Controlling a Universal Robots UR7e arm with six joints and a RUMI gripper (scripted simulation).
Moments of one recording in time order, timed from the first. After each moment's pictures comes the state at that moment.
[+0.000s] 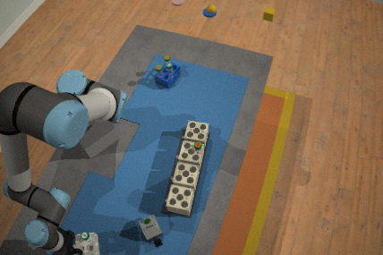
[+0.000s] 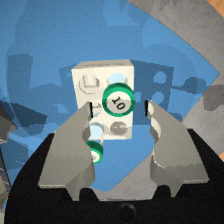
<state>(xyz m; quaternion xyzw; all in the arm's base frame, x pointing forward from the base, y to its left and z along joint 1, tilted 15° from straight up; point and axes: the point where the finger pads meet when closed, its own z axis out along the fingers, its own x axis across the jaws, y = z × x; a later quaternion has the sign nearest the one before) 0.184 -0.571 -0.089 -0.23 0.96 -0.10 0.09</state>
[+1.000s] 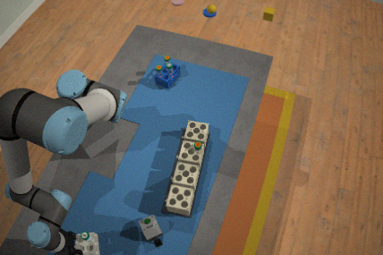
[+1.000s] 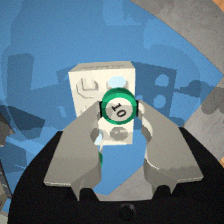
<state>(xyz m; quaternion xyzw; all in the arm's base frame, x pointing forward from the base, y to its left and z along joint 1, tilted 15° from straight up) 0.187 -0.573 -0.102 -0.23 0.96 -0.10 0.09</state>
